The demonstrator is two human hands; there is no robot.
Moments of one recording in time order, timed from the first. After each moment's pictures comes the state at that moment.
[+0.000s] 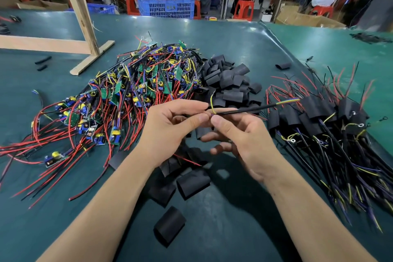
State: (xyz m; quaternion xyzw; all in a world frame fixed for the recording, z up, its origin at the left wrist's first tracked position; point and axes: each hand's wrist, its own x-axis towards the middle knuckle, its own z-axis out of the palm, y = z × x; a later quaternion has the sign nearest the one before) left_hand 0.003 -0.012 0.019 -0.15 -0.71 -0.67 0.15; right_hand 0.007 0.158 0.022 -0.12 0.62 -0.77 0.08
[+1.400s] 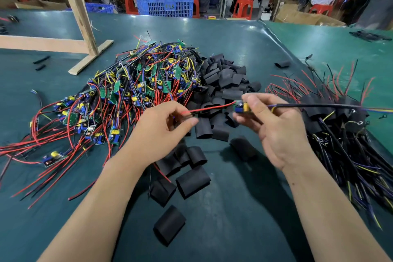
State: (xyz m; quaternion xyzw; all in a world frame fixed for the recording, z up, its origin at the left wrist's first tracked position) left_hand 0.003 -0.033 0.016 -0.13 -0.87 -0.44 0.16; right_hand -0.004 0.187 0.039 -0.03 0.57 -0.82 -0.07
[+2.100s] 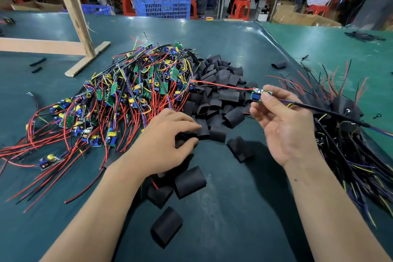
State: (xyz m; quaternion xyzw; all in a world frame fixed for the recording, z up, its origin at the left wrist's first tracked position) left_hand 0.006 -0.025 0.014 -0.24 -0.92 -0.27 0.15; right_hand -0.010 0.204 0.041 0.01 0.49 -0.86 -0.12
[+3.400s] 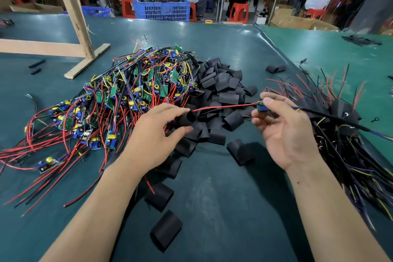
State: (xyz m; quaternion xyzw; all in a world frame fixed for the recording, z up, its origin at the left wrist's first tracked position) left_hand 0.002 -0.032 0.014 -0.14 -0.89 -0.37 0.21; right_hand -0.012 0.208 0.041 0.02 0.51 -0.86 -0.08
